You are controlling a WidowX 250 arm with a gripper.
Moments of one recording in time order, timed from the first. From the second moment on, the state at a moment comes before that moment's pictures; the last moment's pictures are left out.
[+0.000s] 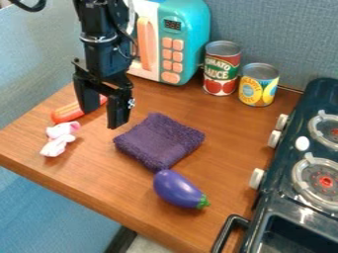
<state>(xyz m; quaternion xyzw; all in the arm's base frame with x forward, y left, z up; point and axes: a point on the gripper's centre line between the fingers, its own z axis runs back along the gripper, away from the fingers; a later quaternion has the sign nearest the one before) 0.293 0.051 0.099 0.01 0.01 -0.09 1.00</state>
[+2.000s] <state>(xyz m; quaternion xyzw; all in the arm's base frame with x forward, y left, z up) 0.271 0.153 0.018 0.05 0.12 0.12 0.98</state>
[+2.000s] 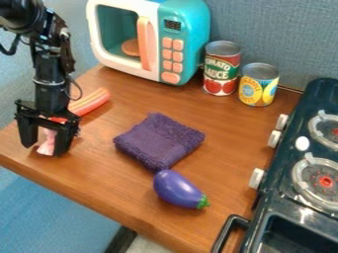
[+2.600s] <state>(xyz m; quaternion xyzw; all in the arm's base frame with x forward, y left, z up) 0.280 0.125 0.047 0.00 0.05 0.10 0.99</state>
